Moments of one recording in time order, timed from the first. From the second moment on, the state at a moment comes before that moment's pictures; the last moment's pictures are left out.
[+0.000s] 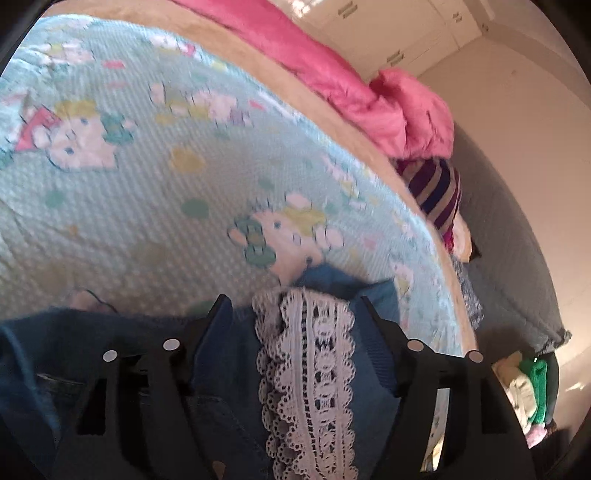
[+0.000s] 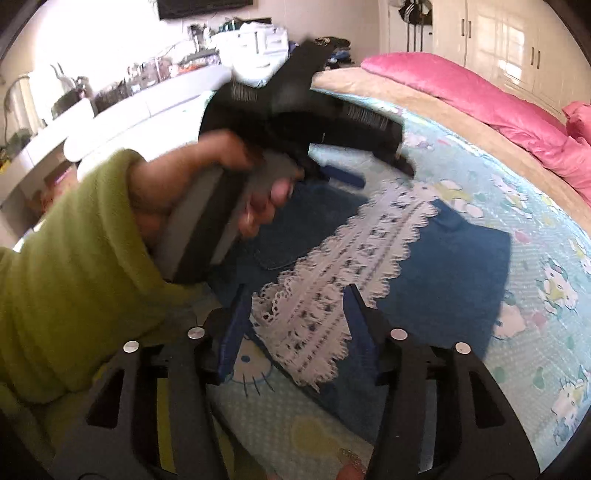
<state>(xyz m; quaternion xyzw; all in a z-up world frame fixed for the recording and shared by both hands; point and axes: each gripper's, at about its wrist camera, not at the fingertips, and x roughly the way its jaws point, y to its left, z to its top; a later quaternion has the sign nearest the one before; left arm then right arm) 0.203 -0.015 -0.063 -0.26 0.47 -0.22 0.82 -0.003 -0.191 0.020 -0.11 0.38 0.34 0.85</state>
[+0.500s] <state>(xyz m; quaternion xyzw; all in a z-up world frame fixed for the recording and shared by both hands) 0.203 -0.040 -0.074 -0.21 0.47 -0.19 0.84 0.044 -0.240 0.008 -0.07 0.40 0.23 0.88</state>
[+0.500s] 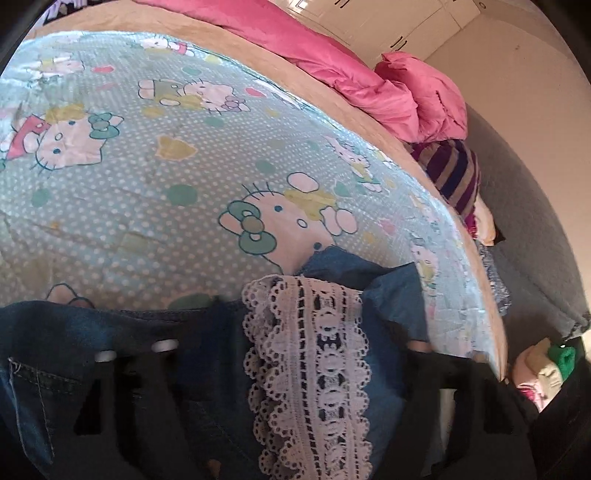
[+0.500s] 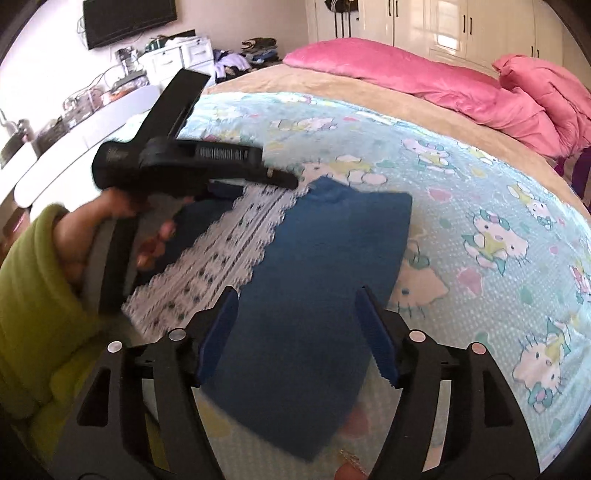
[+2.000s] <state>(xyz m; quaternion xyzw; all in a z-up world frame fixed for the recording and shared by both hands) 0.027 -0.054 -0.017 -0.03 0.41 -0.17 0.89 0.008 -0.239 0.000 -0.09 0.41 0.29 0.86</state>
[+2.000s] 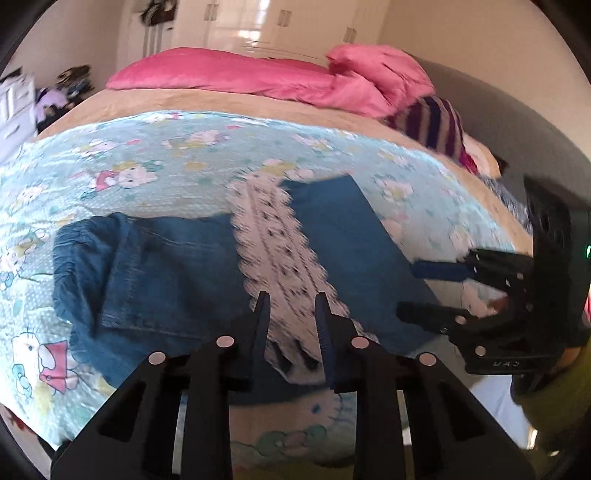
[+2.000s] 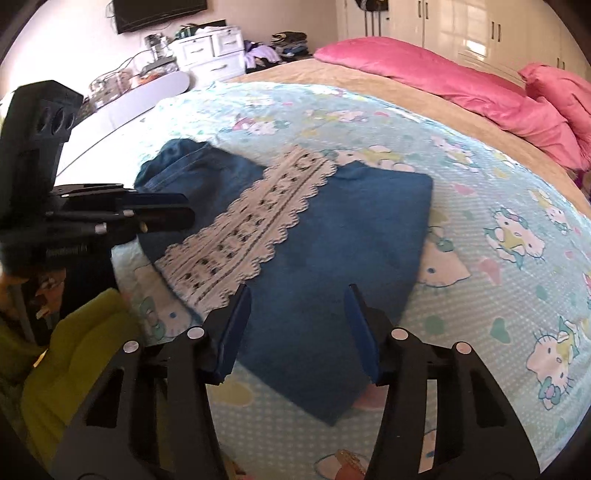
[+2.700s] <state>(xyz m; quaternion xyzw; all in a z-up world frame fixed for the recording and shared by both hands) 0.027 -0.053 -0.047 -0.02 0.47 -0.16 0.87 0.003 -0.255 -0.023 -0.07 0.45 0.26 0.85</state>
